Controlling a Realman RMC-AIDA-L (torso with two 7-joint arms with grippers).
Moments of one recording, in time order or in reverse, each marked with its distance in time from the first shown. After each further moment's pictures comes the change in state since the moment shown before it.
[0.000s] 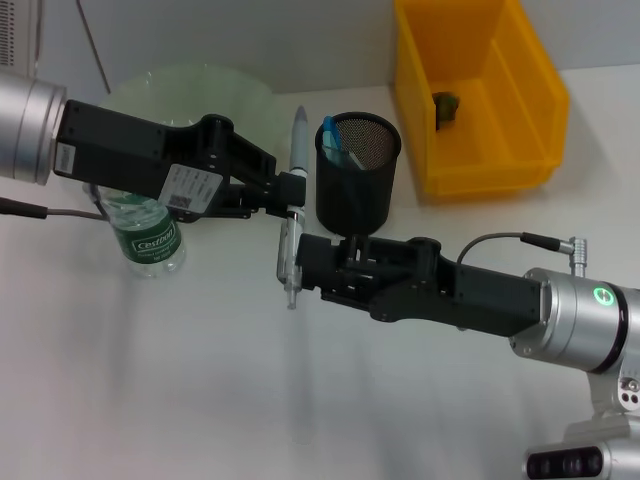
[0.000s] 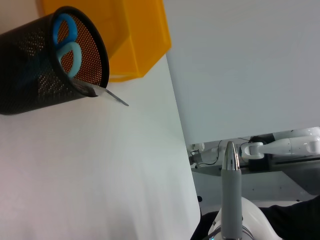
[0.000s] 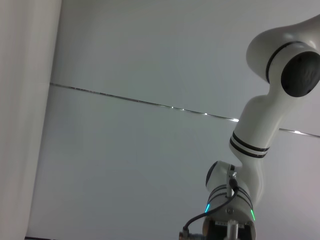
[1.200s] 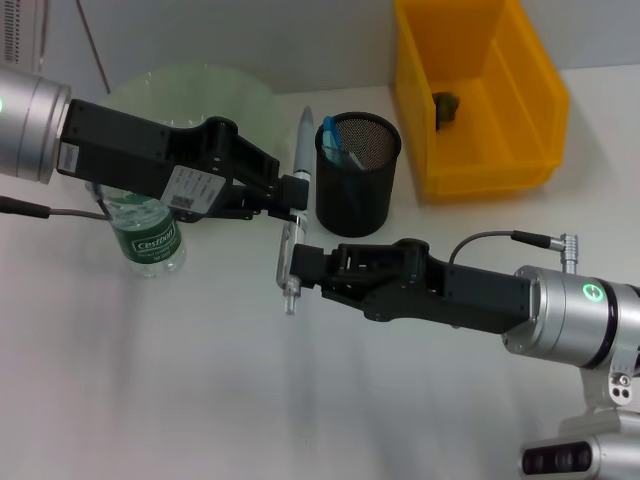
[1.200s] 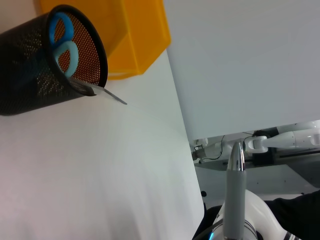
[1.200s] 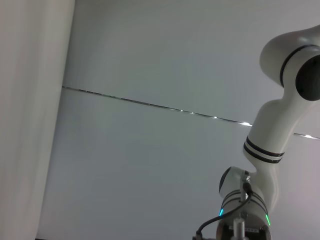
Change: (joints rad) left arm -0.007 0.002 0.020 0.000 -0.002 -0.001 0.008; right arm 0.012 0.000 -0.017 -0.006 0.000 0.032 -0.001
